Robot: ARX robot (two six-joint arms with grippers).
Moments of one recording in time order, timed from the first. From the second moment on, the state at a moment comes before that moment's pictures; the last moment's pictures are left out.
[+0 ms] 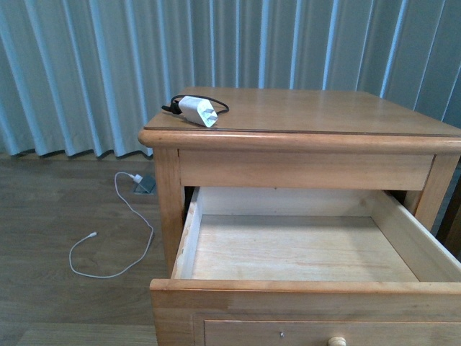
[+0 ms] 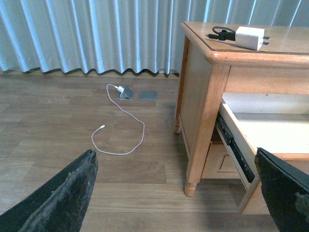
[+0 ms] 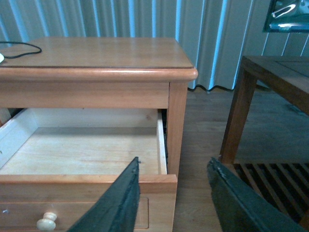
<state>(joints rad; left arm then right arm) 0.00 0.00 0.01 -0.01 0.00 0.00 -0.20 0.29 0.02 0.28 -0.20 -0.01</state>
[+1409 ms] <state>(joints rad) -0.38 1.67 1.18 0.36 -0.34 -0.40 -0.18 0.27 0.00 0.27 -0.18 -0.01</state>
